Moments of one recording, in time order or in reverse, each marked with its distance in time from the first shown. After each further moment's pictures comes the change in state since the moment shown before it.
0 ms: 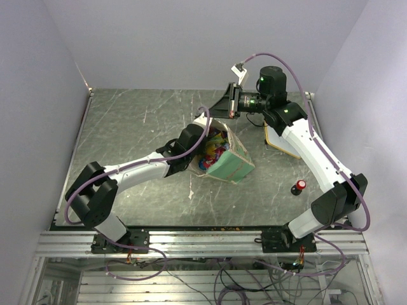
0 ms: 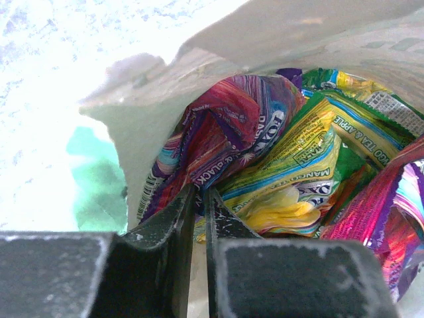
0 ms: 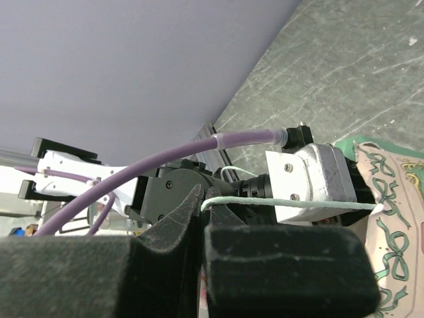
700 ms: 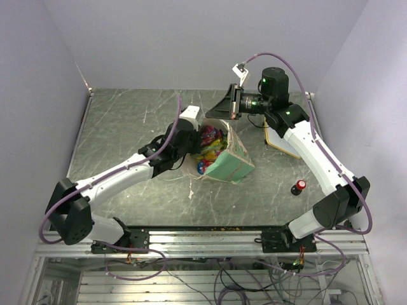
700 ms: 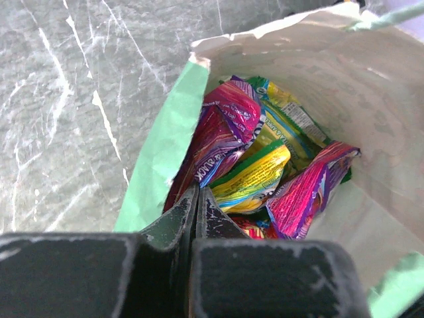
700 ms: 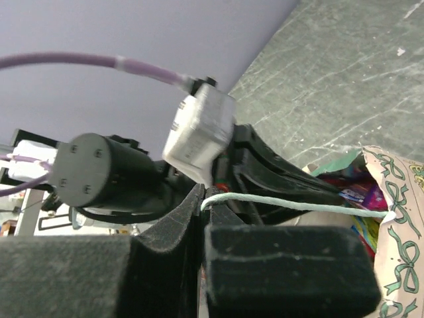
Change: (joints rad) left arm 0.013 -0.191 0.035 -0.206 0.143 -0.249; right arm -0.001 -0.026 -0.023 0.012 0.000 -0.056
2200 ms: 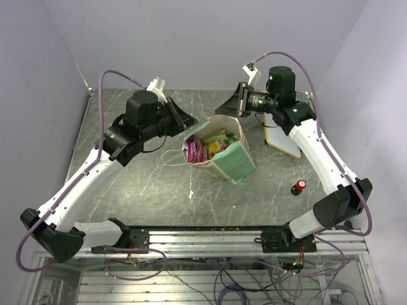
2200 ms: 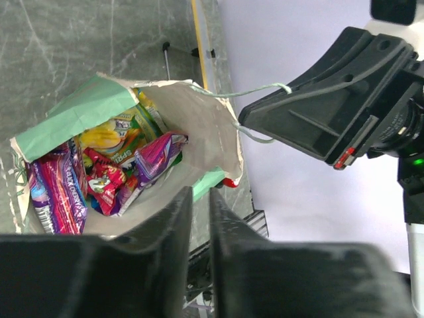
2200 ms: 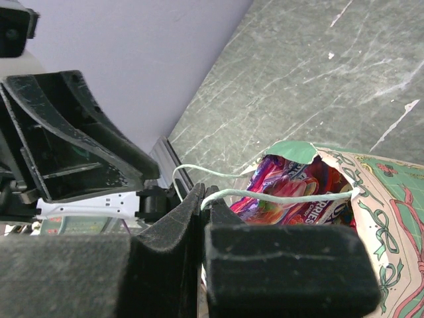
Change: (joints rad) left arm 0.174 -0.151 0.356 -0.409 0.333 -0.507; right arm -0.073 -0.006 0.018 -0.114 0.094 -0.092
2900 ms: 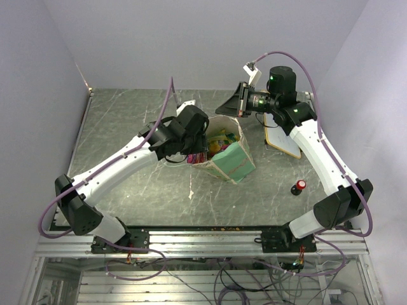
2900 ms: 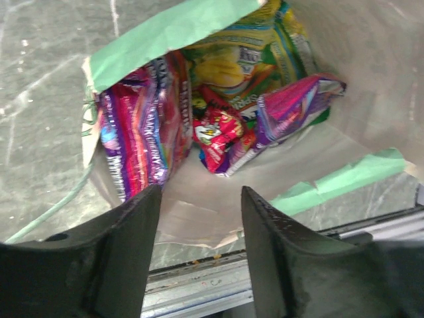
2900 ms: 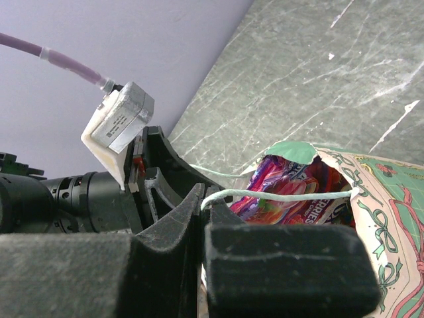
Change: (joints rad) left arm -0.251 0.262 0.135 -0.379 -0.396 0.057; right arm 0.000 -0.005 0.000 0.000 0.000 -0.003
